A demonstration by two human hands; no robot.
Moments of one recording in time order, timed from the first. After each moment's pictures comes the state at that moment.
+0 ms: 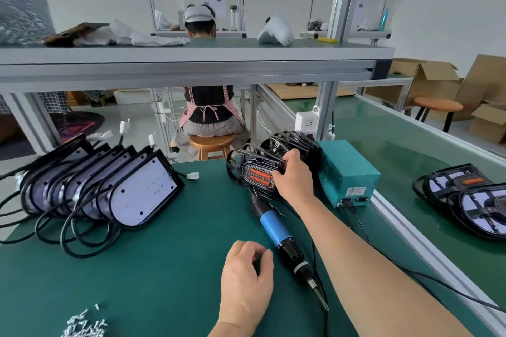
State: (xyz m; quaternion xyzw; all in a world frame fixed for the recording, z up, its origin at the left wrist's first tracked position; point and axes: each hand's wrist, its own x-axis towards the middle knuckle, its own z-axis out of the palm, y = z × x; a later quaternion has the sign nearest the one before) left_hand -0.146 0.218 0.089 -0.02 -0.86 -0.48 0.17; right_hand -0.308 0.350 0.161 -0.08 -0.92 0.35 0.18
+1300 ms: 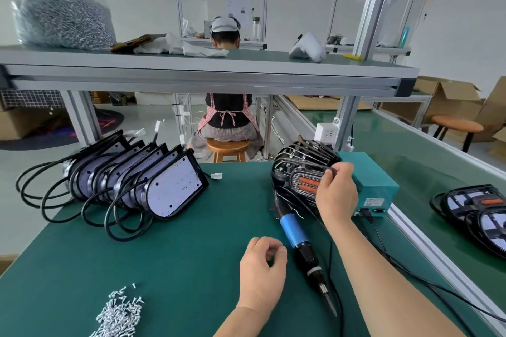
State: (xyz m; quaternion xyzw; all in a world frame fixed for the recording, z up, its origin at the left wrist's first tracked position) left_hand -0.142 0.207 0.102 0.03 -0.81 -0.58 0.11; right_hand -0.274 0.363 0.159 -0.17 -0.84 0.34 0.38
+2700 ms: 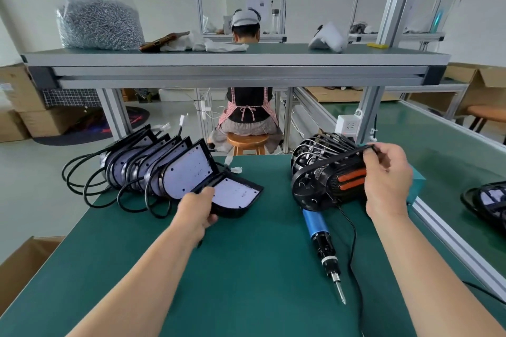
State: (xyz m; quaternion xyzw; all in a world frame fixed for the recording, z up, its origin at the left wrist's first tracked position) left_hand -0.211 0.059 0.168 0.31 -0.69 -0.65 0.03; right_hand -0.225 0.375 0.208 -0.04 -0.63 0.69 0.36
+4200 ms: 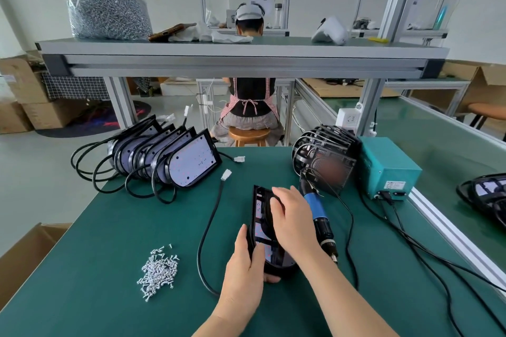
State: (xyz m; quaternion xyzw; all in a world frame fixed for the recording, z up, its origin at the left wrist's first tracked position) left_hand -0.077 0.147 0.114 0.12 -0.76 -0.65 0.00; right_hand -0.168 0.256 0.130 0.08 -0.91 0.39 0.13
